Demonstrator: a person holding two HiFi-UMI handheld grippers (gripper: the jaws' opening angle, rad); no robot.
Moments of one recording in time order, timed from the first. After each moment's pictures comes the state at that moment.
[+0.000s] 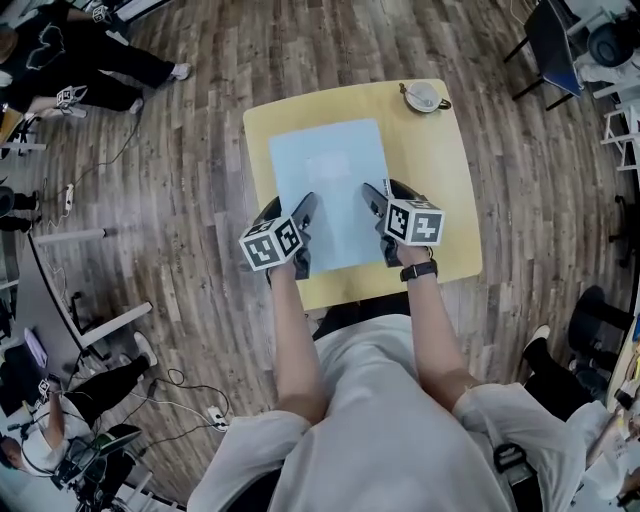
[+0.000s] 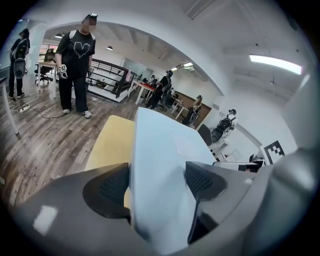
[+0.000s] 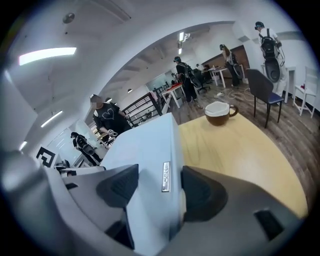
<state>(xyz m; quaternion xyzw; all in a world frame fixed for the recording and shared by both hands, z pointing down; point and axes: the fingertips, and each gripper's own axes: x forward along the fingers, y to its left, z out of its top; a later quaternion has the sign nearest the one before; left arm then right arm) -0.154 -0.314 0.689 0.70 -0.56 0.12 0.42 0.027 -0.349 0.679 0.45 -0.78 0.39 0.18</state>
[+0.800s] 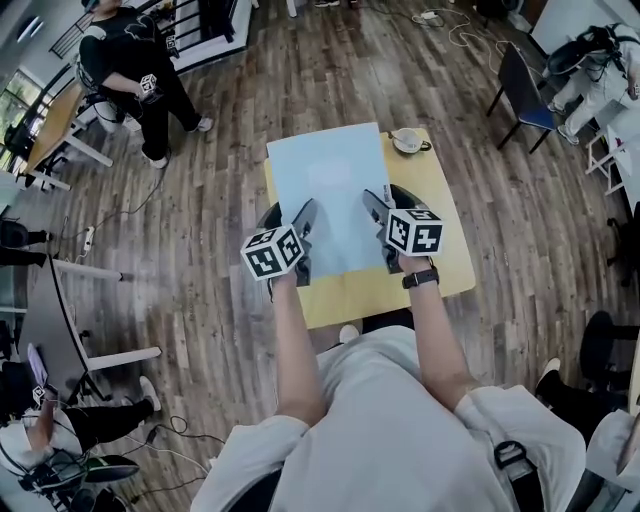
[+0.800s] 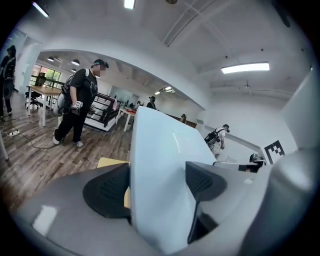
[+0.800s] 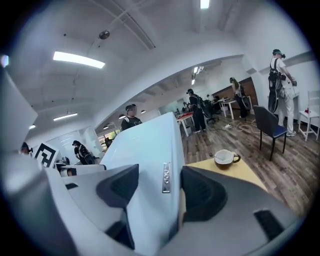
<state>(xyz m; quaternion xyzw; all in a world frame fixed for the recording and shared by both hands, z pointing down) -0.158 -0.314 0.544 0.77 -0.58 0.04 0.29 0.024 -0.340 0.532 0.47 -0.84 0.25 0.08</state>
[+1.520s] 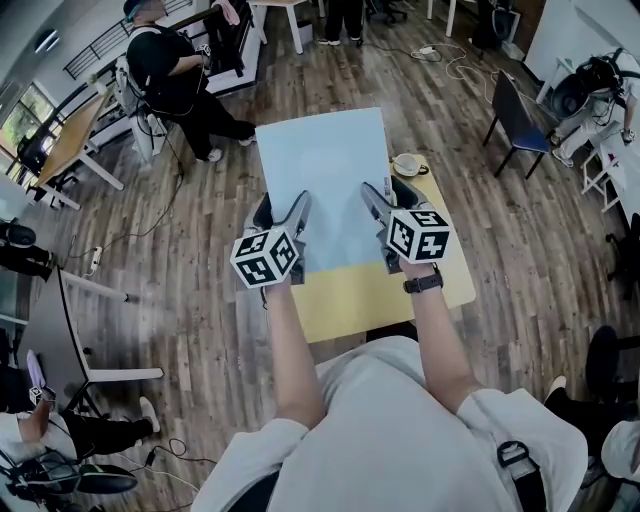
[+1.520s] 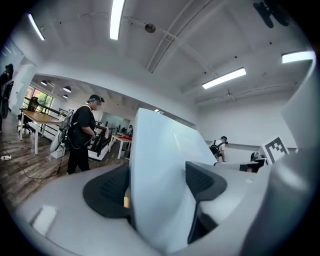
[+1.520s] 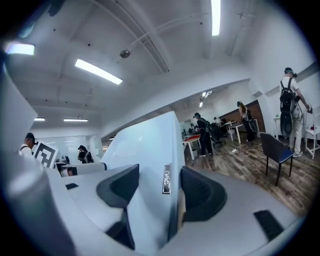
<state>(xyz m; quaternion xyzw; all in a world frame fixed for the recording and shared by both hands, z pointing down) -0.171 -0.293 0.414 0.80 -0.59 -0.02 0.14 0.011 -0.311 0.405 0.48 -0.87 0.14 0.00</state>
